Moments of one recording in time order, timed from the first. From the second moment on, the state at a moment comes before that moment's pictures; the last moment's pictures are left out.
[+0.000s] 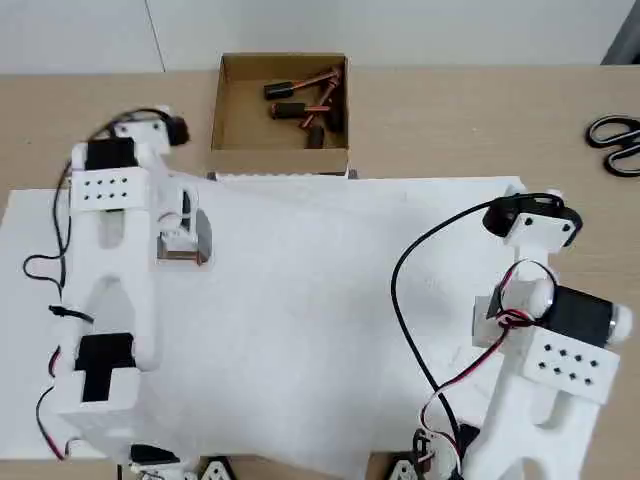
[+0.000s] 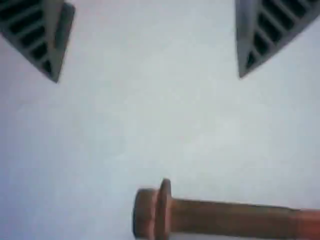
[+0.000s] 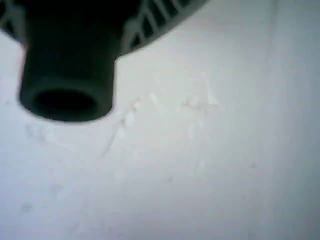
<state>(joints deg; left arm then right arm) -8.8 10.3 -4.2 98.9 -2.3 17.1 -45.2 33.7 95.4 12.1</state>
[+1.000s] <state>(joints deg) -9.8 10.2 -3.1 92.1 -75.4 17.1 -45.2 33.7 95.2 12.1</state>
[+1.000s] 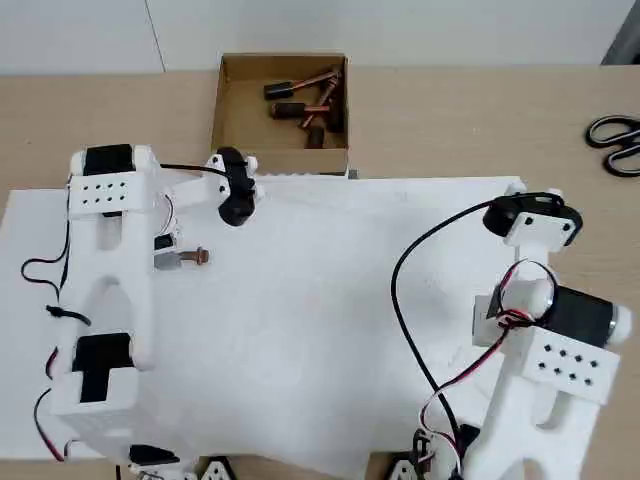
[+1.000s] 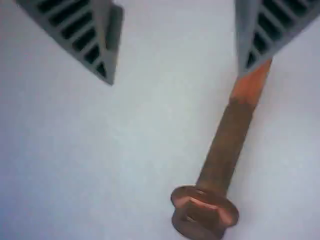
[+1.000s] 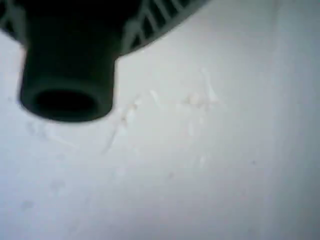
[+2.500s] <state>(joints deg) -7.3 25.1 -8.7 83.7 -75.4 17.1 -45.2 33.7 95.2 12.1</state>
